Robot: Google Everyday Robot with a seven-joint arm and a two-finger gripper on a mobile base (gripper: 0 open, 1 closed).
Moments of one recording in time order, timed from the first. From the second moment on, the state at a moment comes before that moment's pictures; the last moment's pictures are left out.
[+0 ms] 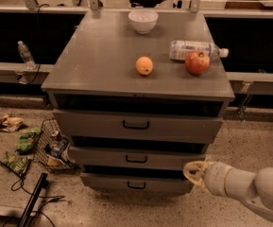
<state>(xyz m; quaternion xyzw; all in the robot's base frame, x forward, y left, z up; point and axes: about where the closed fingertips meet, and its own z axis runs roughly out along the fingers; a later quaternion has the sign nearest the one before) 0.452 -0.187 0.591 -0.57 0.69 0.05 0.45</state>
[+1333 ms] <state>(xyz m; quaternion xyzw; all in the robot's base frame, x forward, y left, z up) 0.456 -0.176 0.572 -0.56 0.69 0.07 0.45</state>
